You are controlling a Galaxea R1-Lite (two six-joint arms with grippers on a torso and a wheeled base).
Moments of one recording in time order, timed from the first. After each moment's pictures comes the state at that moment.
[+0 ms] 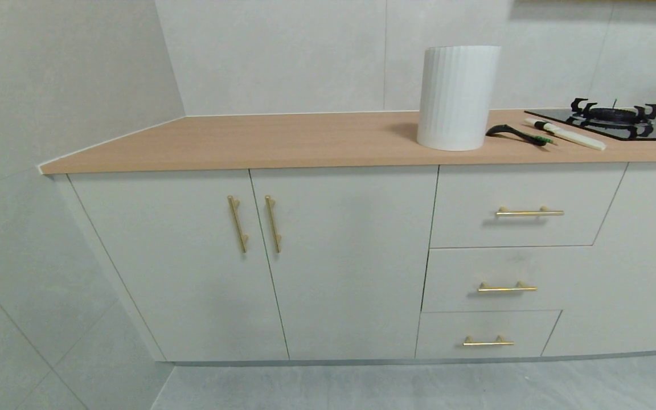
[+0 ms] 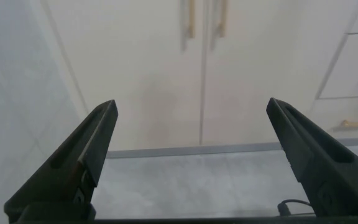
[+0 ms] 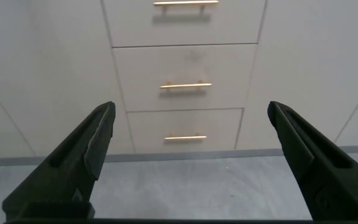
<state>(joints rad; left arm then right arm) 0.00 0.00 0.00 0.00 -0.04 0.01 0.00 0.00 0.00 0.00 -0.04 -0.01</state>
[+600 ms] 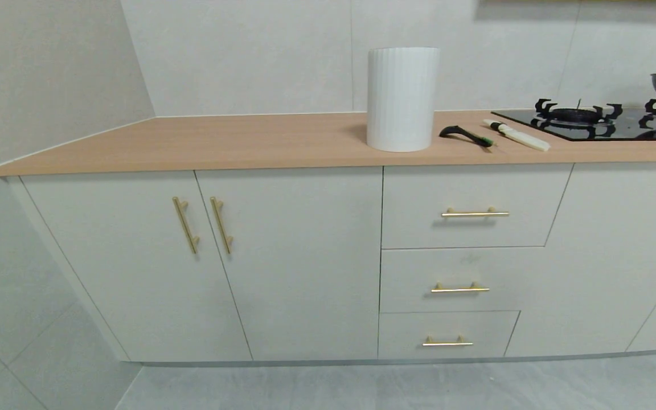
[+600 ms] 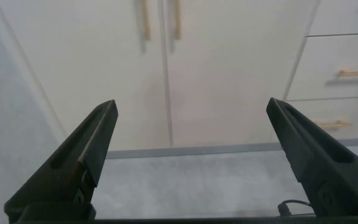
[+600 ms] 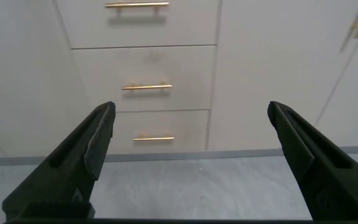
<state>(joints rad) 0.00 0.00 0.00 0.00 -0.04 0.01 0.00 0.00 0.00 0.00 -0.04 -0.01</state>
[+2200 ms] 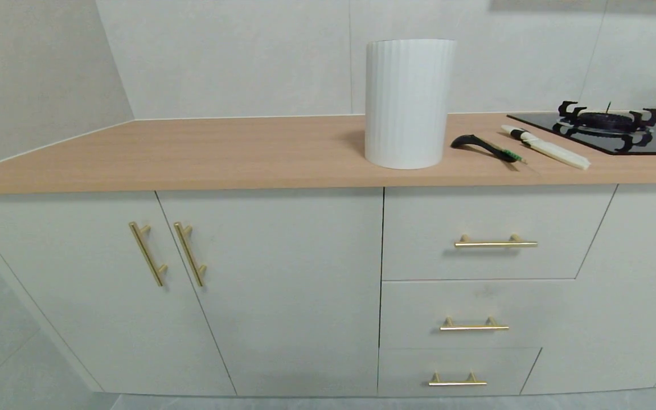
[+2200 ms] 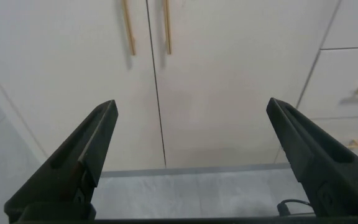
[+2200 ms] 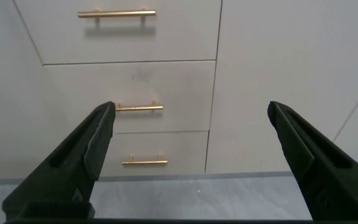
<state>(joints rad) 0.00 0.00 0.00 0.00 -0.04 0.01 0.00 0.00 0.00 0.00 -0.04 0.00</state>
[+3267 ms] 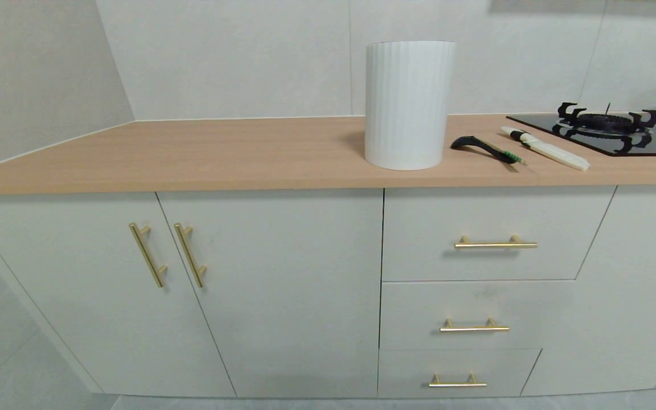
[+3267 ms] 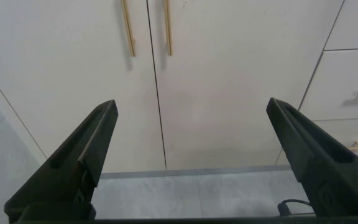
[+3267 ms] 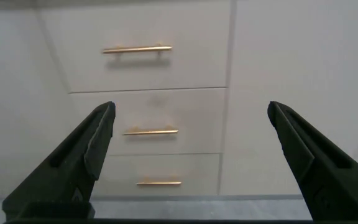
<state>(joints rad) 0.00 0.00 0.00 0.00 -0.04 0.01 0.02 0.07 -0.16 0.04 0.02 0.04</state>
